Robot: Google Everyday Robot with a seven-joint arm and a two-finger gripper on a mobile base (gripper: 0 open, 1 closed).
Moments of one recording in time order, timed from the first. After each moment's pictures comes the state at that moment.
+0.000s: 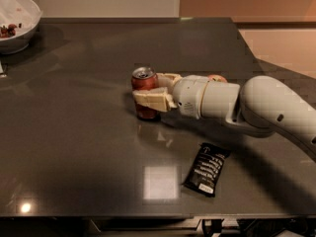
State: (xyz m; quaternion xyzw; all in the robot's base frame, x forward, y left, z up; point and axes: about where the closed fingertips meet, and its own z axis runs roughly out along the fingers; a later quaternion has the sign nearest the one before) arm 0.544 0.021 0.895 -0.39 0.66 0.33 0.56
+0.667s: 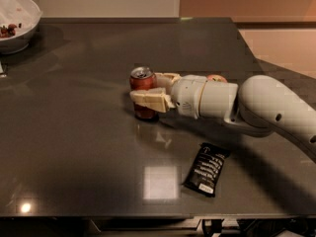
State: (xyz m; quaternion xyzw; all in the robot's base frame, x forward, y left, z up) arm 0.542 0.025 0.896 -0.39 0.65 0.33 0.56
